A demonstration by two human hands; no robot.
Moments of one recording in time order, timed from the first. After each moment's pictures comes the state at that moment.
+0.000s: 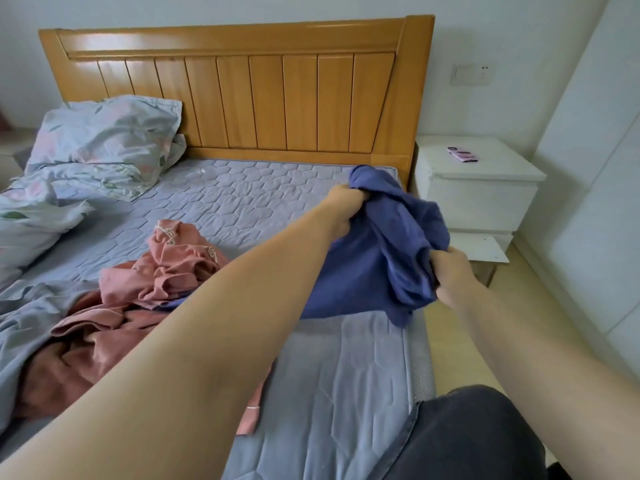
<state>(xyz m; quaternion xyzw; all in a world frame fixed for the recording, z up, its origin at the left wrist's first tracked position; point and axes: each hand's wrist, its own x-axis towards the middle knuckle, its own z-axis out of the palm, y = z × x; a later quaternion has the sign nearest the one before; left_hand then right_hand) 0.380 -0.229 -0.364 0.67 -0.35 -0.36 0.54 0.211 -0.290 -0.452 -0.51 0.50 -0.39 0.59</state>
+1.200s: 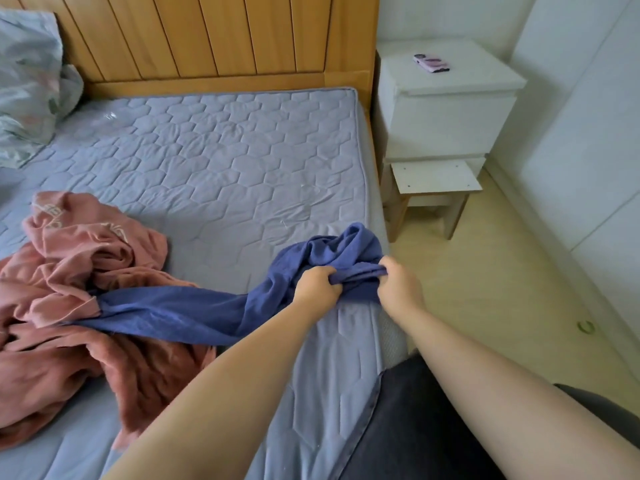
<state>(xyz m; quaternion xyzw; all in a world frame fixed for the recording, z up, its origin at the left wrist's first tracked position) 0.343 -0.237 -0.597 0.79 -0.51 -0.27 0.20 0.197 -0.300 -0.607 -0.77 0.56 -0.18 0.26</state>
